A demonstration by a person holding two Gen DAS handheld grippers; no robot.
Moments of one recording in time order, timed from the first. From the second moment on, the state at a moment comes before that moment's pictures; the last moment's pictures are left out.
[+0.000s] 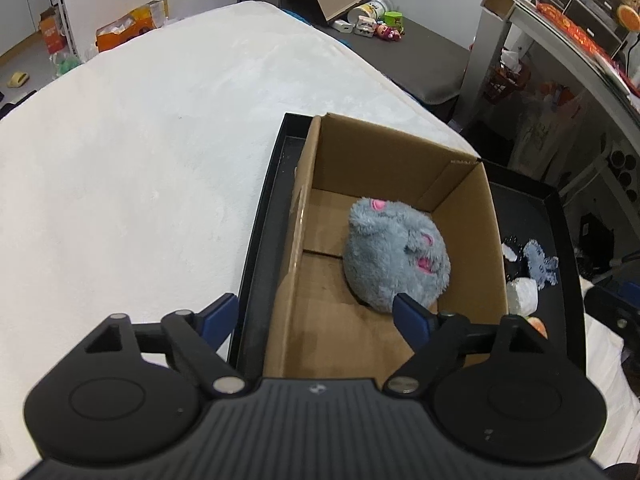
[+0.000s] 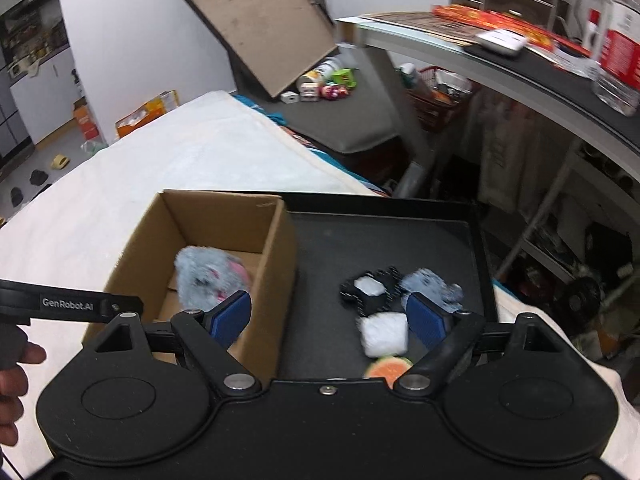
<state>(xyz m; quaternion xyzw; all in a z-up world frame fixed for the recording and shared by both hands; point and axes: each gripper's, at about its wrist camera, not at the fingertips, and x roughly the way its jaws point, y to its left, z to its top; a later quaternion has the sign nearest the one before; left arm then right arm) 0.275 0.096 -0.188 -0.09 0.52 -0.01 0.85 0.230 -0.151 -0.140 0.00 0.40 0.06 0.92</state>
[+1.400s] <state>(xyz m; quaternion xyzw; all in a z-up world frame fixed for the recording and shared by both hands) 0.251 0.047 -0.194 0.01 0.54 -0.01 0.84 0.171 -0.252 -0.231 0.09 0.49 0.01 0.87</state>
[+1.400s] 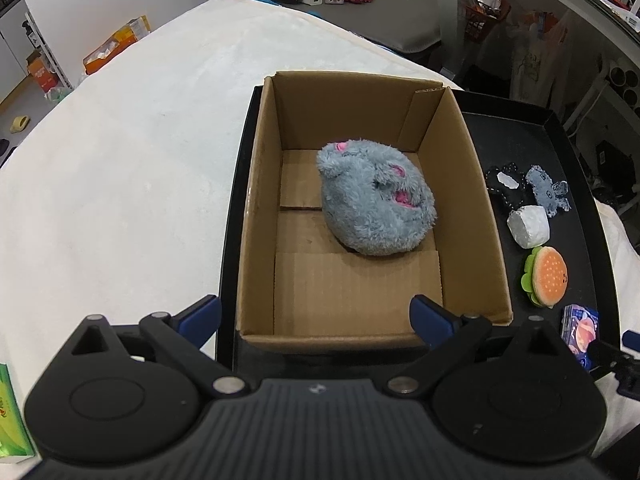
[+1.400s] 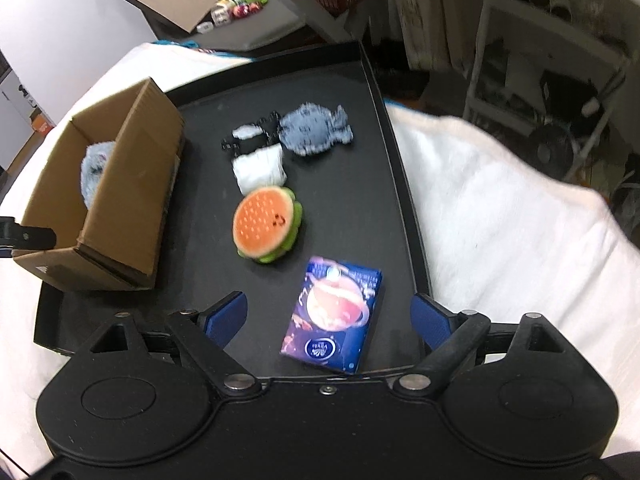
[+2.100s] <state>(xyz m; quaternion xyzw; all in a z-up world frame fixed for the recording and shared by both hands) 0.255 0.052 -0.193 0.00 0.54 -0.01 0.84 0.183 -0.229 -0.270 0.05 0.55 0.00 0.84</state>
